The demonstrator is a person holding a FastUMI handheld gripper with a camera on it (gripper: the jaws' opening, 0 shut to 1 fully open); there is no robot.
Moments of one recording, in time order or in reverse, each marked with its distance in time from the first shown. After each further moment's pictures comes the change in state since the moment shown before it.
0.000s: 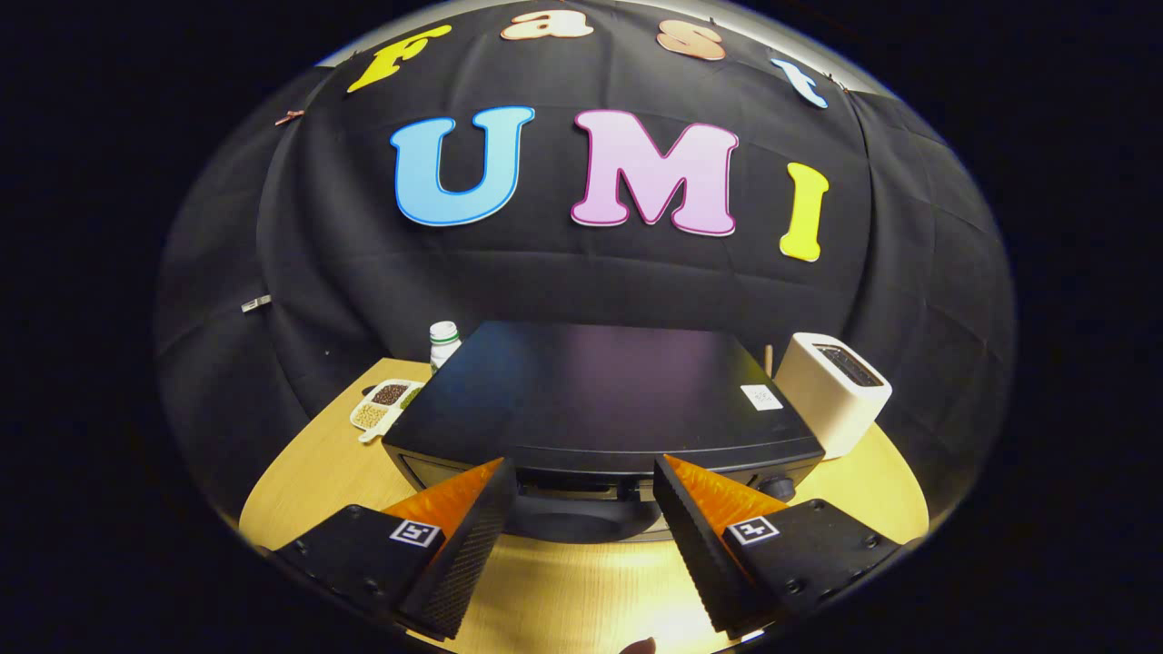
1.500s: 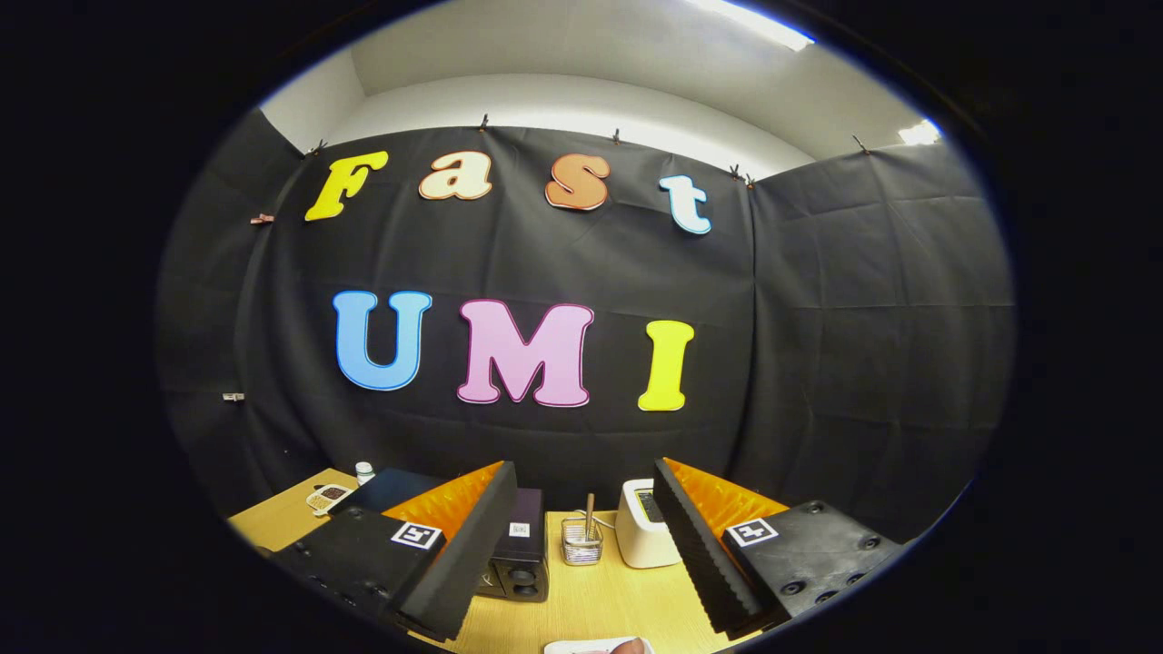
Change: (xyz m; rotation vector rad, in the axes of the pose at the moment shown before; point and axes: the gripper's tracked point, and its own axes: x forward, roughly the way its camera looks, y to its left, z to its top) arm -0.212 -0.231 0.168 0.007 -0.496 -0.159
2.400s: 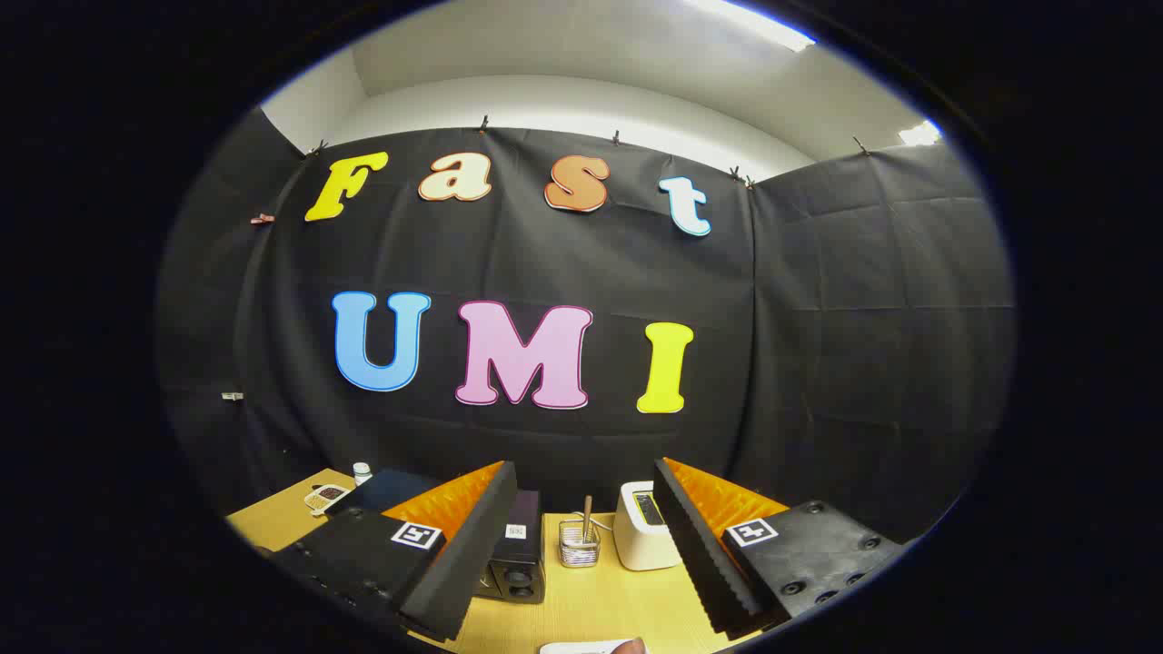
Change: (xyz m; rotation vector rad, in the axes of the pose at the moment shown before) arm 0.003 -0.001 0.001 -0.002 -0.008 0.003
